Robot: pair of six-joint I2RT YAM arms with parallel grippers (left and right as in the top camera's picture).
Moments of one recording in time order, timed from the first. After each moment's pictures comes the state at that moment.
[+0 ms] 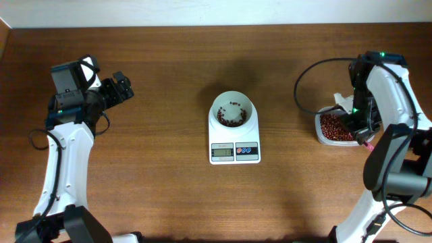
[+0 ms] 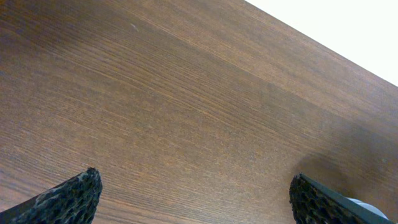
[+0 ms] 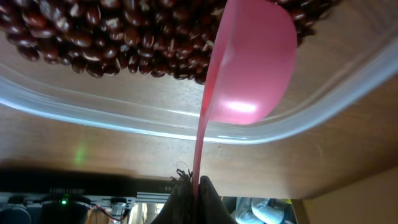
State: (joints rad) left arm 0.25 1.51 1.17 -0.46 0.20 -0.23; right arm -0.16 2.02 1.64 -1.52 0.29 -0.46
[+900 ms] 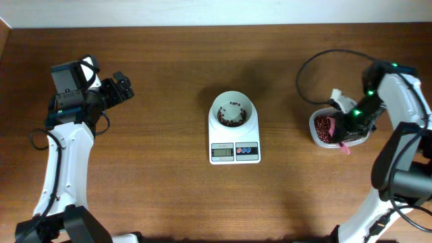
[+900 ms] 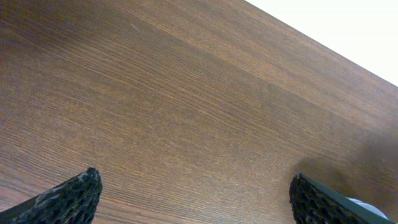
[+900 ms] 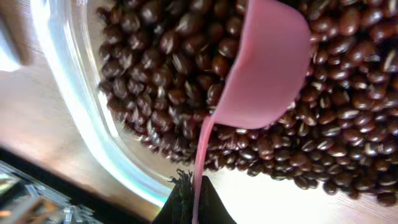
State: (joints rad) left arm 0.25 1.51 1.17 -0.46 0.20 -0.23; right arm -0.27 2.02 1.55 -1.40 -0.24 -0.55
